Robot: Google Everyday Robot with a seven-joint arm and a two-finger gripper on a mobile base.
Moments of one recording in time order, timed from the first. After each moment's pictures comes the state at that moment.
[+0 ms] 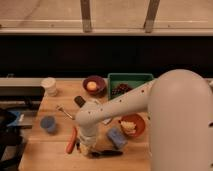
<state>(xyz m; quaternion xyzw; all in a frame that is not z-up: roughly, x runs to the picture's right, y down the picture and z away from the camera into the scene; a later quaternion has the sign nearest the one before) -0.077 0.298 0.750 -0.43 0.12 0.33 0.83</state>
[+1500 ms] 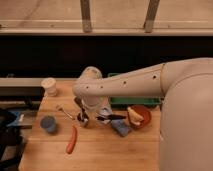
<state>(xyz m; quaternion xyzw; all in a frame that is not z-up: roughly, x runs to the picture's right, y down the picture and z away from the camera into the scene) -0.044 0.123 0.741 -0.27 0.11 0.29 0.91</state>
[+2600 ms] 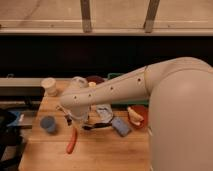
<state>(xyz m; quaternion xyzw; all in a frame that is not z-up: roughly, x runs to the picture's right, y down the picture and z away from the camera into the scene) -0.114 0.178 0.738 -0.32 0.06 0.25 0.91</state>
